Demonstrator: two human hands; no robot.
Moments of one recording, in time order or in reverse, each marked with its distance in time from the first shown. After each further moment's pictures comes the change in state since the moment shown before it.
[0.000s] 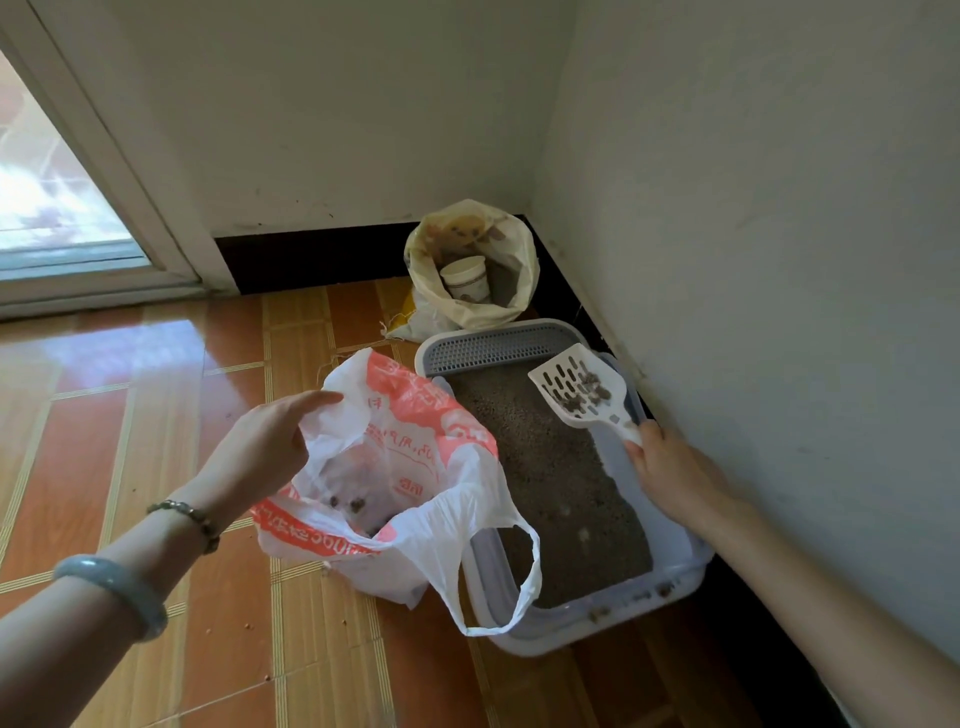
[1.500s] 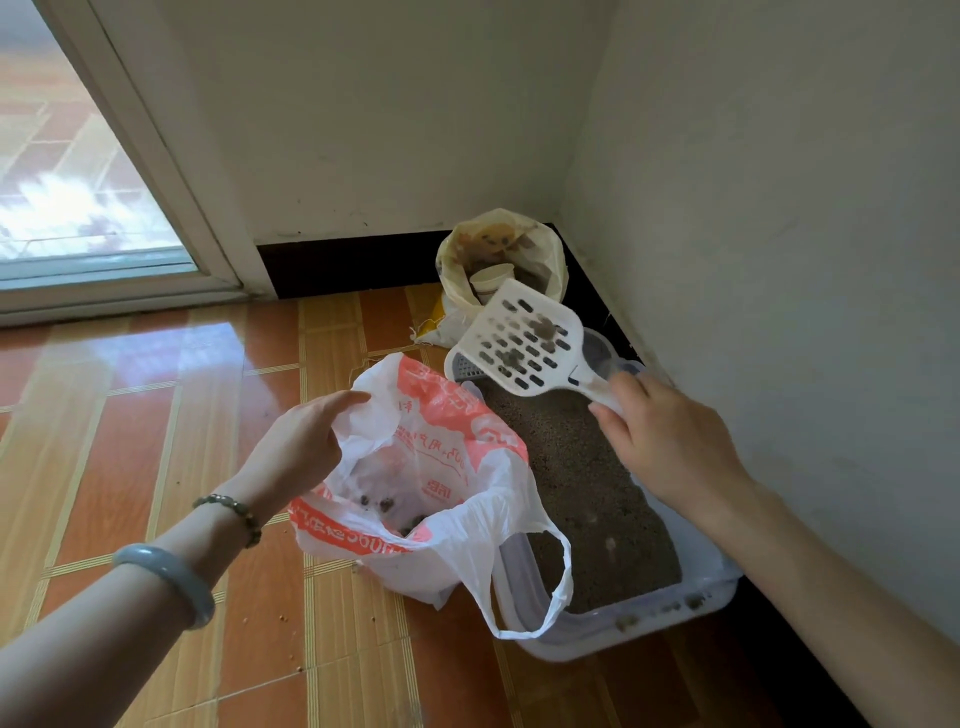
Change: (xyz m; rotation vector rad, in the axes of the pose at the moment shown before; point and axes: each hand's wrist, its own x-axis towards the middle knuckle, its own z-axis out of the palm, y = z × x) left_hand -0.006 0.005 -0.008 -0.017 0.001 -0.043; right_hand -0.024 -0.075 -0.073 -0.036 0.521 -0.407
